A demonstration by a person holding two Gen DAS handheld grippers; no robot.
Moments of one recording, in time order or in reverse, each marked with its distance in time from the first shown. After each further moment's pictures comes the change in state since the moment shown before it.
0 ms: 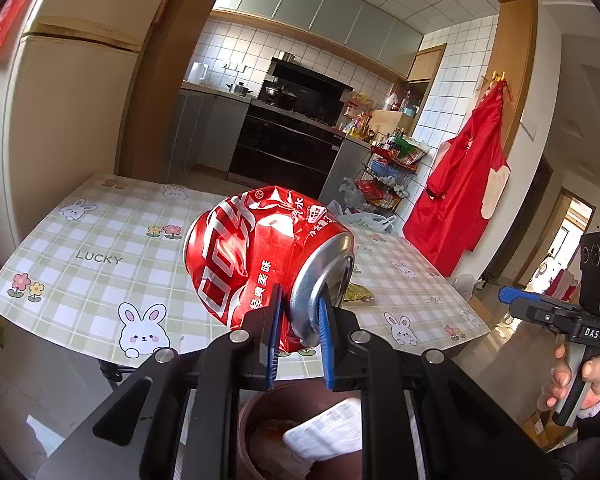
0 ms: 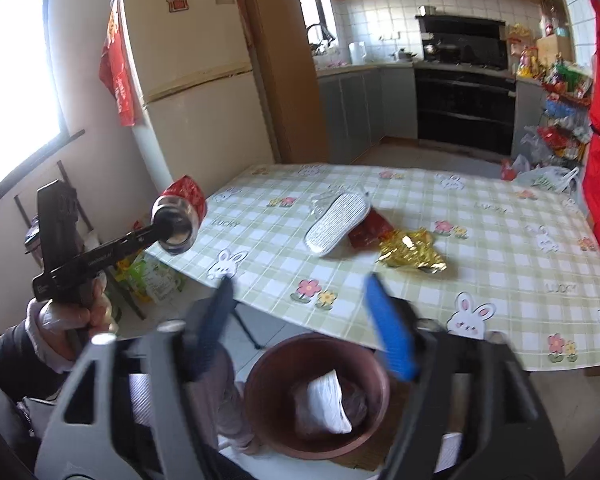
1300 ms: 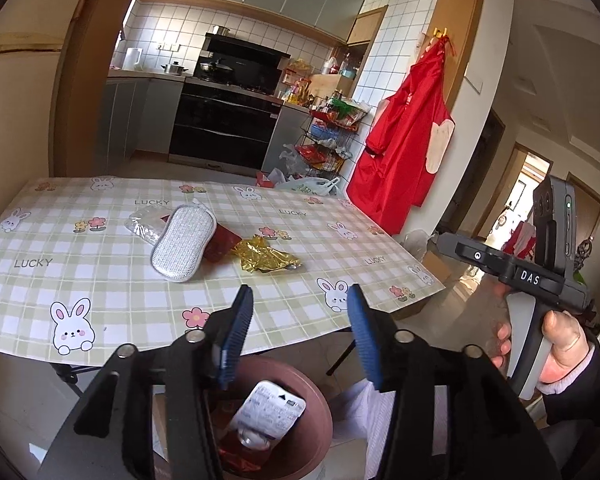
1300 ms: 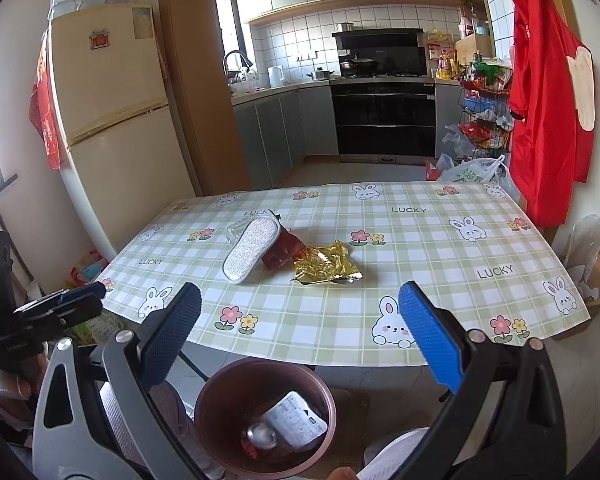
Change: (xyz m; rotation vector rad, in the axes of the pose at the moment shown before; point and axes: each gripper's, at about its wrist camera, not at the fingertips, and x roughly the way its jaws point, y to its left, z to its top) left arm 0.025 -0.063 -0.012 0.105 0.113 -0.178; right arm -0.012 -0.050 -0.007 0.139 -0.082 -0.248
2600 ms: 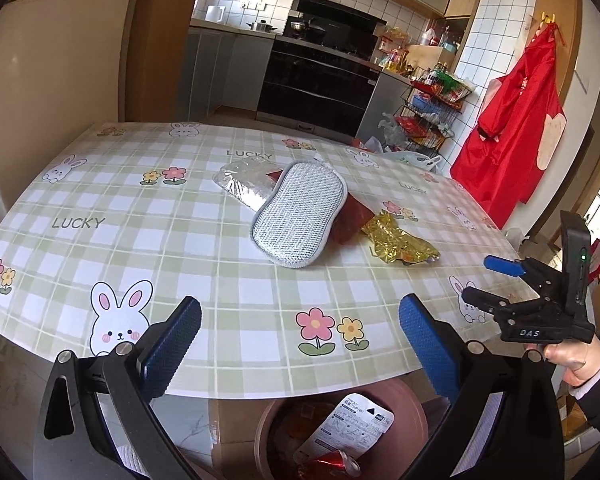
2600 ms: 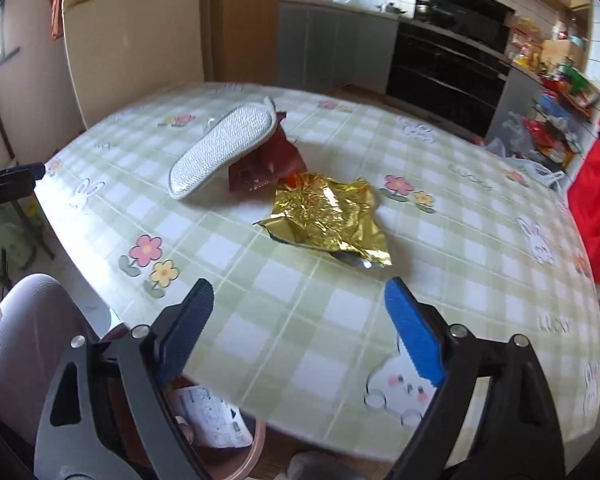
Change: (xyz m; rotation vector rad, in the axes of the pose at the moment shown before) left arm 0.106 0.107 0.000 -0.119 0.142 0.312; right arm 0.235 -0.027 -0.026 -0.321 0.304 0.061
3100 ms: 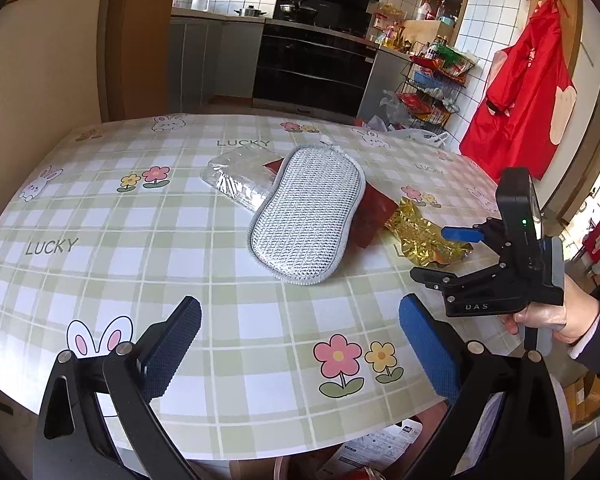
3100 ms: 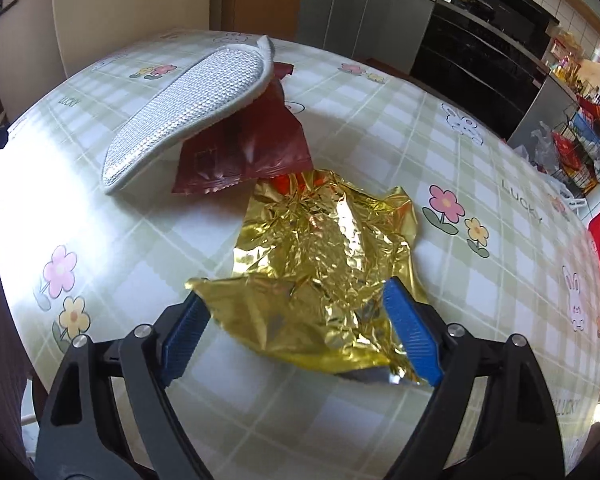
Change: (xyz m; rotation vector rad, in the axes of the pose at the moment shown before) left arm 0.062 0.002 0.017 0.073 0.057 0.021; right arm 0.114 -0.007 0.039 -0.107 0.124 0.000
